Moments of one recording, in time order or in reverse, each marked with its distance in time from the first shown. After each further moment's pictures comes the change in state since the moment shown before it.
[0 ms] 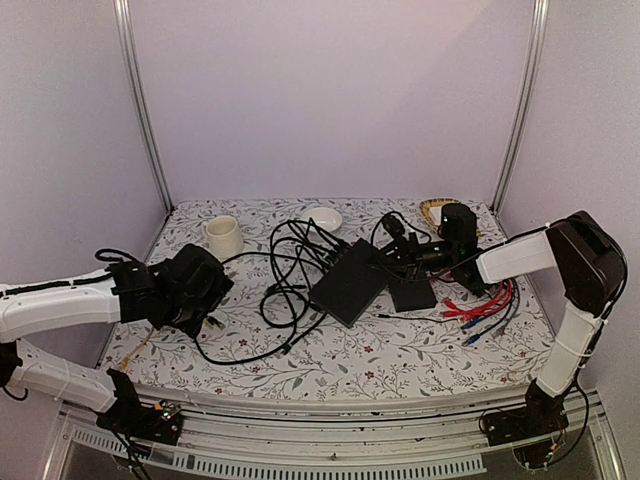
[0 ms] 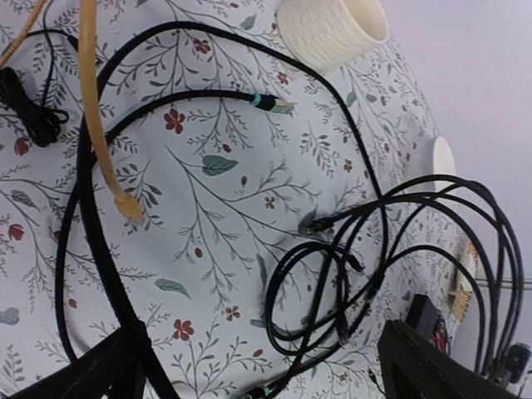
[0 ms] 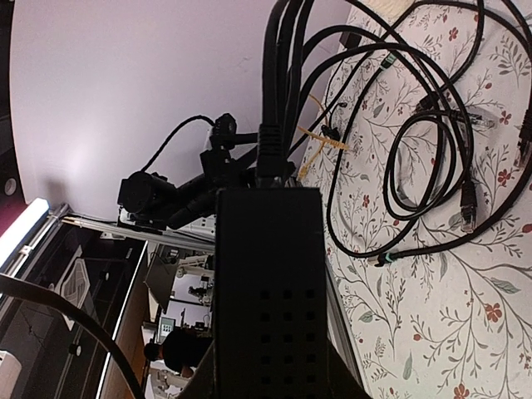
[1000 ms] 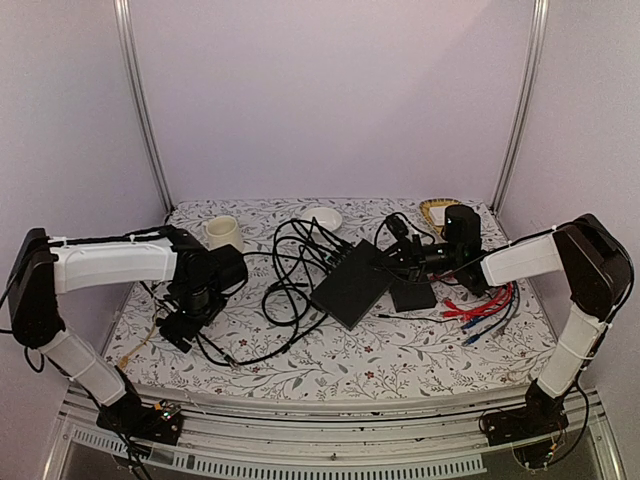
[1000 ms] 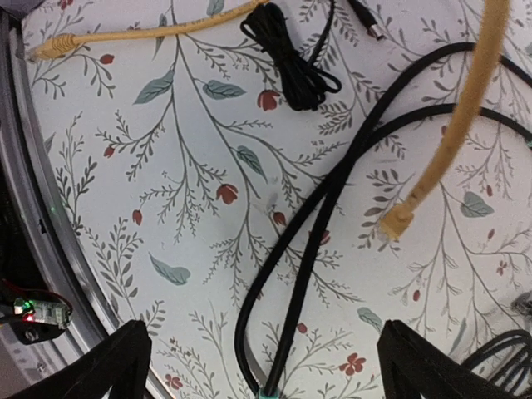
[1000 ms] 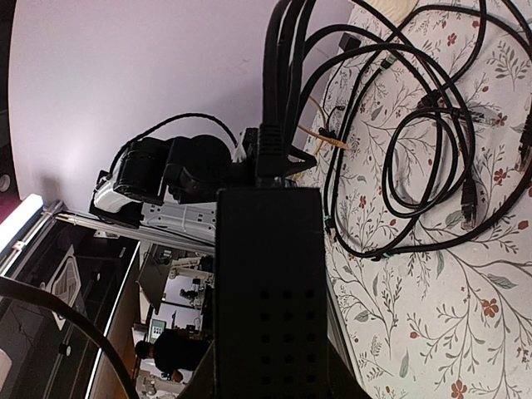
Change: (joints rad) left arm 0.119 0.454 0.263 -0.610 0.205 -0.313; right arm 0.000 -0.047 -0.038 -0.018 0.023 -0.040
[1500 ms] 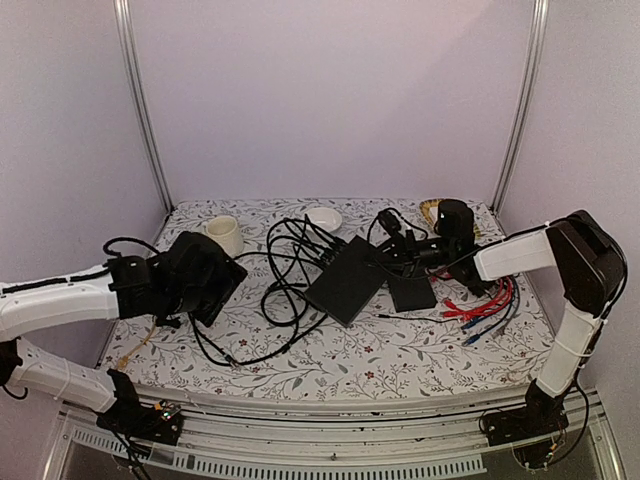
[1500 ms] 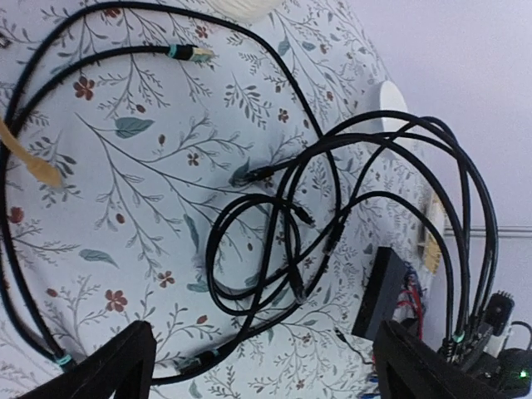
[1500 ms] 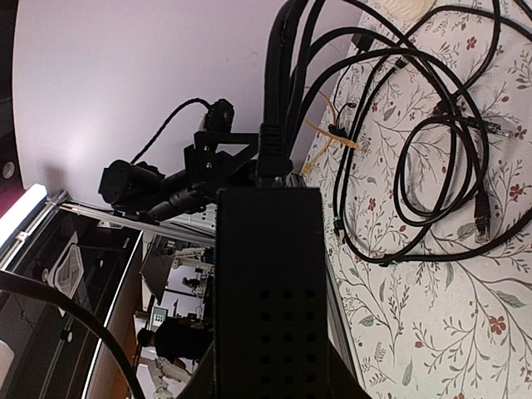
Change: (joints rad) left arm -0.136 -0.349 -0.114 0.573 -0.117 0.351; right arm 0.018 0.045 0.067 -0.006 -0.031 0.000
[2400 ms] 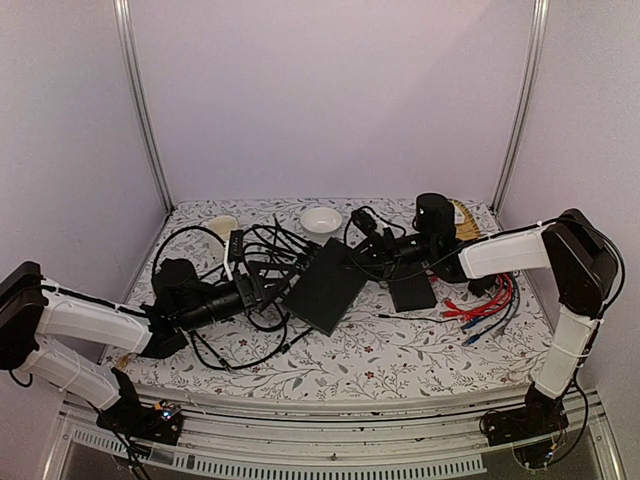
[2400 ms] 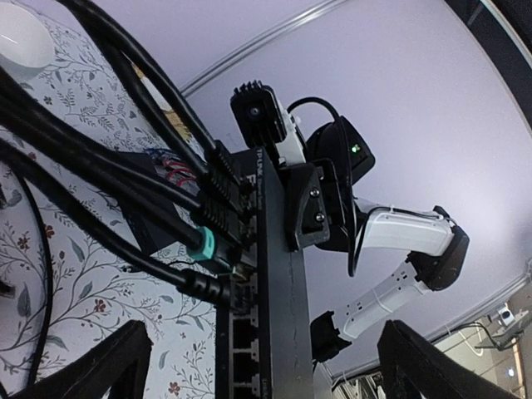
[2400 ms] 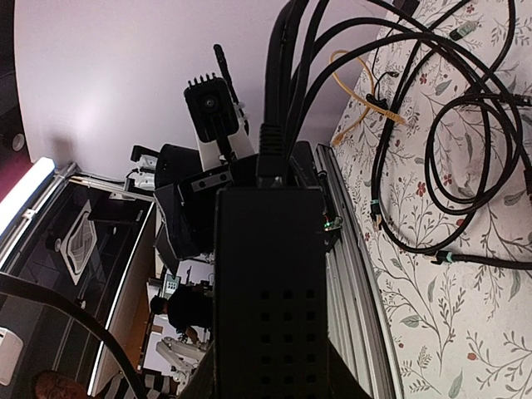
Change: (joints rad) left arm 0.028 0.132 -0.482 1.554 0.631 0.549; right arm 0.126 0.028 0.115 -0.040 -0.011 0.053
